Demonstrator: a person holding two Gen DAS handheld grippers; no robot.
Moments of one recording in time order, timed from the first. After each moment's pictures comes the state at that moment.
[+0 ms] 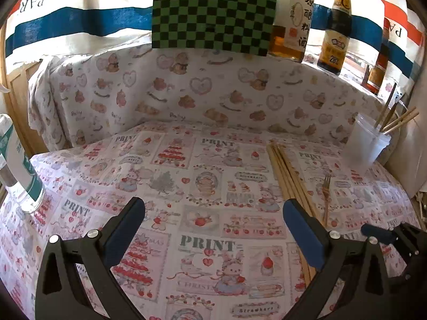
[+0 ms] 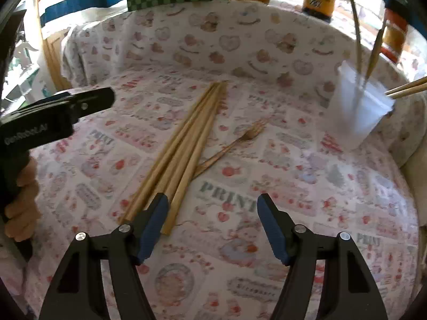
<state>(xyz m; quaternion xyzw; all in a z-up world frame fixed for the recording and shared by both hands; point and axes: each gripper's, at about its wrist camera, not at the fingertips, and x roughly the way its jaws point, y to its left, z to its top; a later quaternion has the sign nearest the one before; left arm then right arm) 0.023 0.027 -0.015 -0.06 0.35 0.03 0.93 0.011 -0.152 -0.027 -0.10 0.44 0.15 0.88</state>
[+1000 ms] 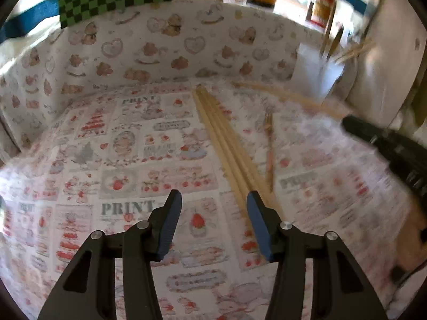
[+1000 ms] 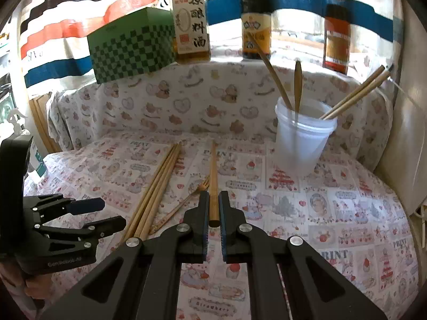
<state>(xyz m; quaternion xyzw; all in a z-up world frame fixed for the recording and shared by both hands) 0.025 -0.038 -0.043 0.03 0.45 -0.11 0.89 0.014 -0.209 0.024 0.00 0.35 0.11 0.93</state>
